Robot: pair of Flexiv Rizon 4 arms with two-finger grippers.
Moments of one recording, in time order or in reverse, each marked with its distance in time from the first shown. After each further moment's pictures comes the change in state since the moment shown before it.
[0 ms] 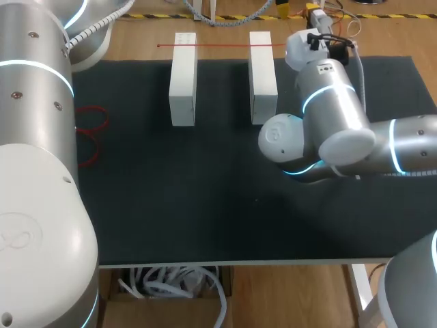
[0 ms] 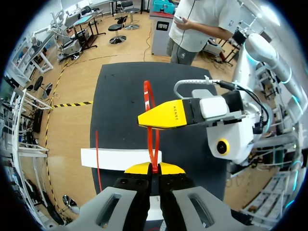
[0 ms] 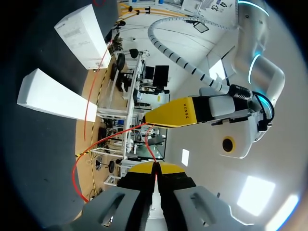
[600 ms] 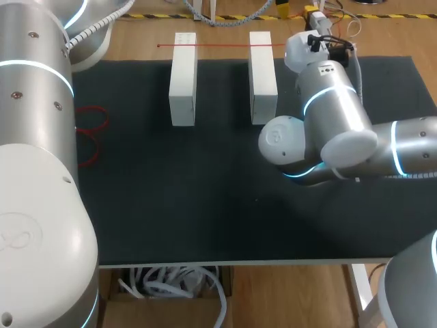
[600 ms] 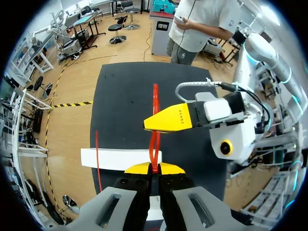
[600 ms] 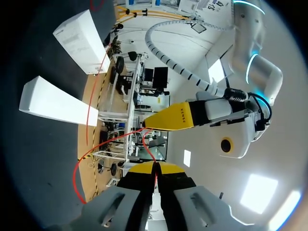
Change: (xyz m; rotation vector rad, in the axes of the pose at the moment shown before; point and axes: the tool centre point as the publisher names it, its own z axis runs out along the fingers) left arm 0.000 0.000 0.000 0.000 0.000 0.000; right arm 0.000 0.007 -0.006 -0.018 0.006 0.033
